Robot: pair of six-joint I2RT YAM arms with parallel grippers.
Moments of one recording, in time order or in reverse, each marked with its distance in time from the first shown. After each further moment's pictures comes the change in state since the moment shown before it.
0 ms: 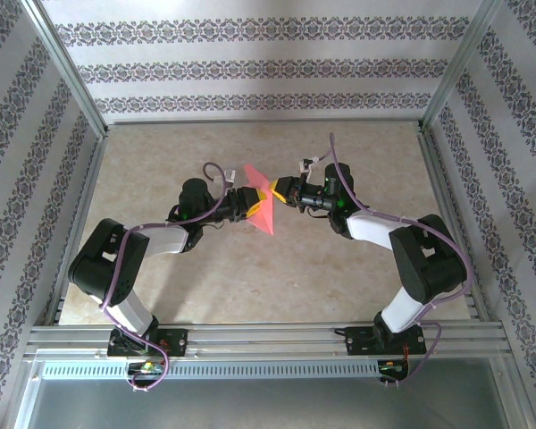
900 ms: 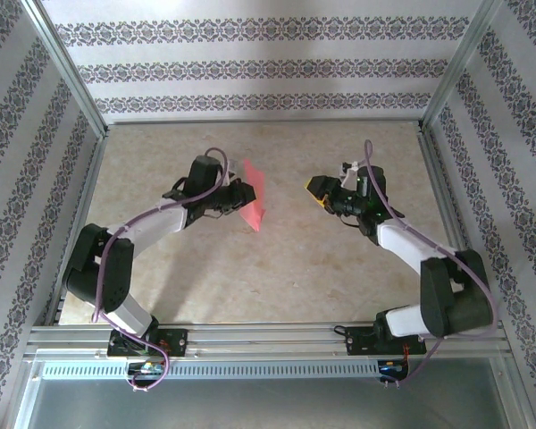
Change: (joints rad) left arm -0.011 -0.056 0.366 -0.970 -0.300 0.485; right arm -0.189 -0.283 -0.093 -0.456 0.182 -0.333
